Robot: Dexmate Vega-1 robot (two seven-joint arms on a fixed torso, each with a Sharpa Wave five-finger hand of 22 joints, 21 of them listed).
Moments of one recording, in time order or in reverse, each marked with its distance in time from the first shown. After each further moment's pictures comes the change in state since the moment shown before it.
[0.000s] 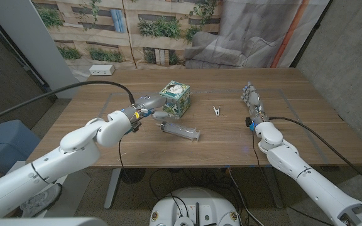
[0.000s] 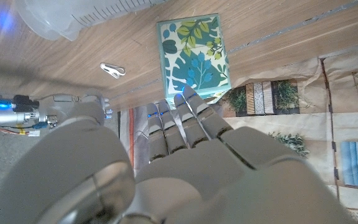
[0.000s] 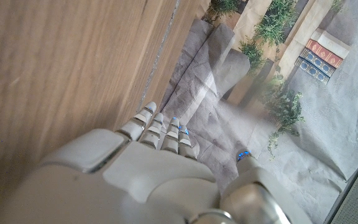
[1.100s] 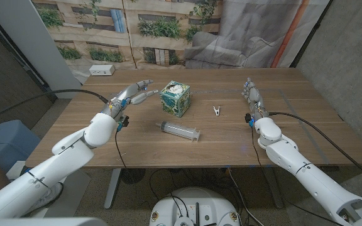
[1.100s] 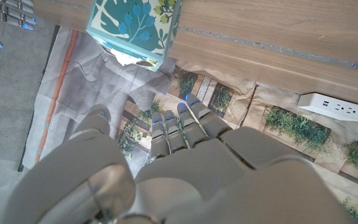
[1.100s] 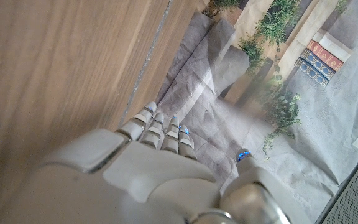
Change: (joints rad) left arm 0.039 -0.145 -0.127 0.210 -0.377 -0.082 0.256; left_hand -0.164 0.089 0.003 0.031 0.000 -0.170 0.010 -0.035 -0.007 -0.156 0.059 -0.012 0.000 -0.152 0.011 -0.012 0.003 -0.135 0.005 -0.012 0.000; right arm 0.024 -0.004 -0.003 -0.020 -0.031 -0.032 -0.026; right_hand 0.000 0.000 -0.004 0.004 0.000 0.013 -0.005 0.008 0.000 0.007 0.000 0.007 0.000 0.002 -0.013 0.000 0.000 0.004 -0.004 0.000 -0.003
